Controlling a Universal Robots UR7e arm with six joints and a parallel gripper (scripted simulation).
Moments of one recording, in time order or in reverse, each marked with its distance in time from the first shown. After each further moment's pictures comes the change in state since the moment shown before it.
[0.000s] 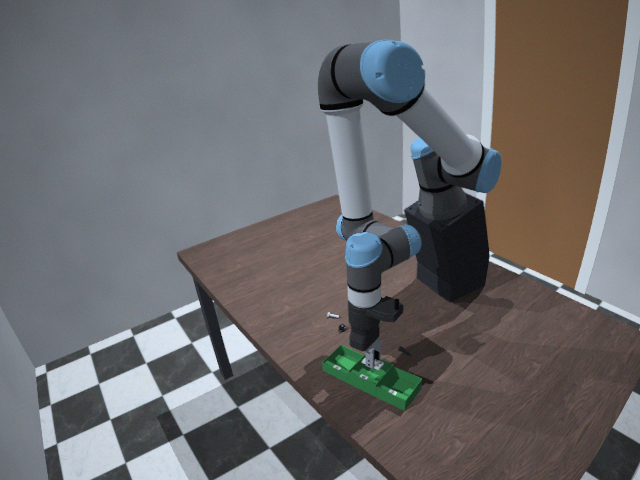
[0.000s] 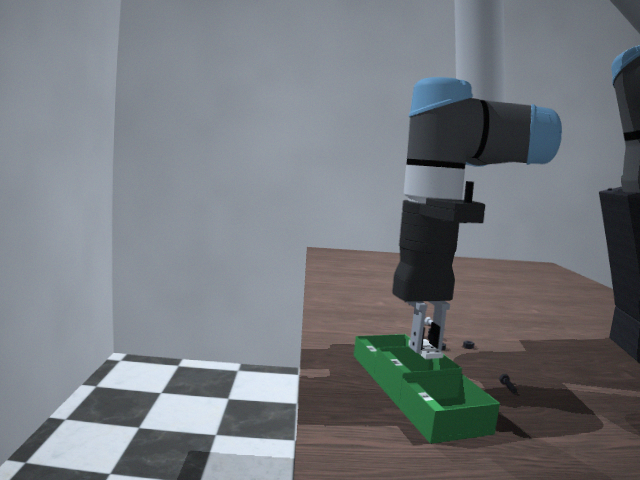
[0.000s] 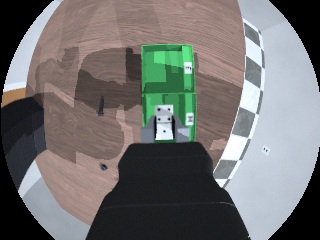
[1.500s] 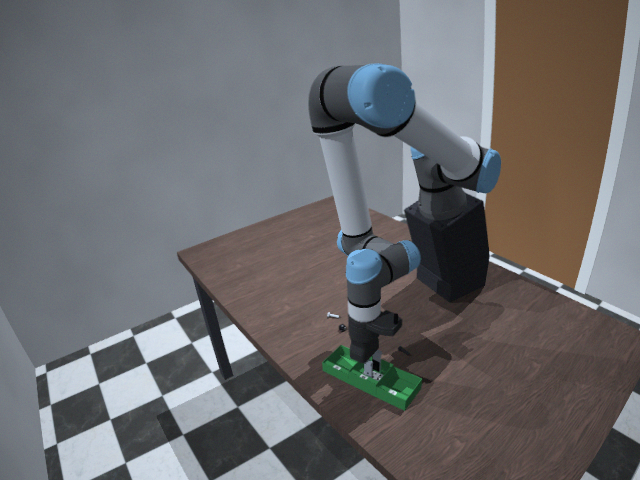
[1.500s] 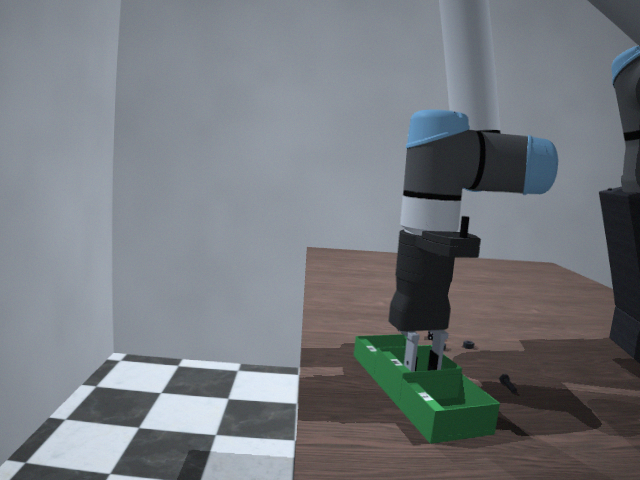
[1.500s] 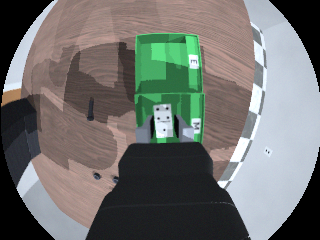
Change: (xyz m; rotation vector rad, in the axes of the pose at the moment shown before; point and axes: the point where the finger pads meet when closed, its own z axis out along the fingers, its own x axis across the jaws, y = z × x) arm 0.001 0.000 0.040 0.000 0.001 0.000
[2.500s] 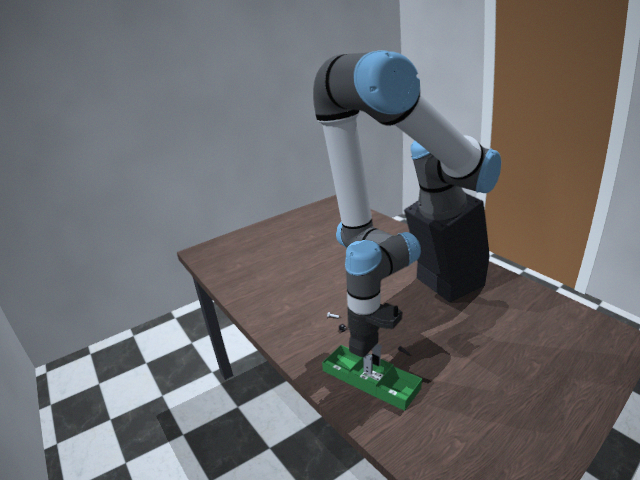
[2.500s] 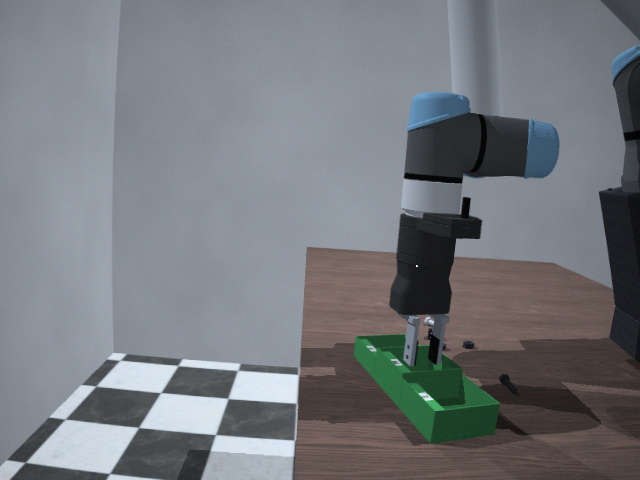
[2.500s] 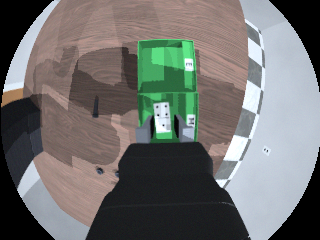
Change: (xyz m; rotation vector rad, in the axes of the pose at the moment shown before) arm 0.001 0.001 -0.022 -0.001 0.004 0.001
